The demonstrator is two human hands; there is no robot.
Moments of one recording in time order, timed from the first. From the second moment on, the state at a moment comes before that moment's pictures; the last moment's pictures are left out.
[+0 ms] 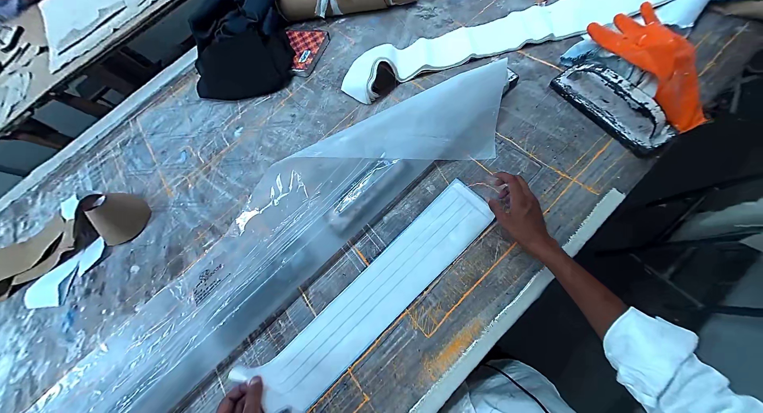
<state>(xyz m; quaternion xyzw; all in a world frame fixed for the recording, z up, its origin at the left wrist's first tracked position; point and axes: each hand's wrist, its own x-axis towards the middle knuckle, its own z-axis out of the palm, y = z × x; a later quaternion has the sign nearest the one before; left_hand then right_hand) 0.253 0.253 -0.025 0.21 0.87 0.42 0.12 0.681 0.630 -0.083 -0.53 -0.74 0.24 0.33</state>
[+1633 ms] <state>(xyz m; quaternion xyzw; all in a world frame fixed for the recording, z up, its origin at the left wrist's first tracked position) 0.523 0.397 0.046 0.34 0.58 0.66 0.33 0.673 0.540 -0.054 -0.36 -0.10 0.84 0.40</state>
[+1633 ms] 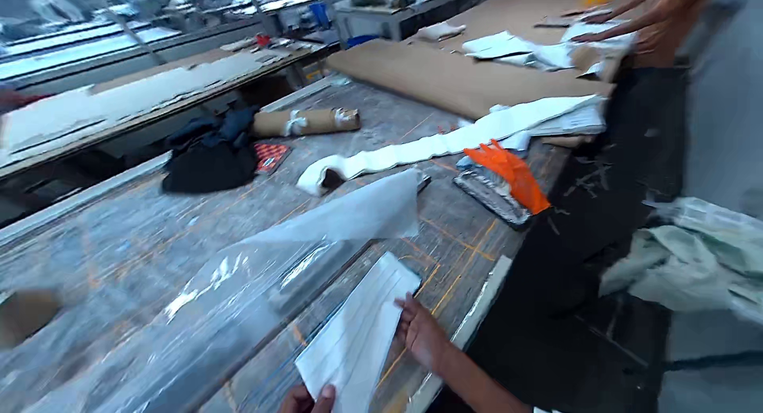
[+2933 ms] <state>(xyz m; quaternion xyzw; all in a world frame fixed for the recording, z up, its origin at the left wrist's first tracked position) 0.889 -0.041 -0.142 -0.31 0.27 0.89 -0.20 0.658 0.034 -0.073 -0.43 0.52 -0.35 0.65</state>
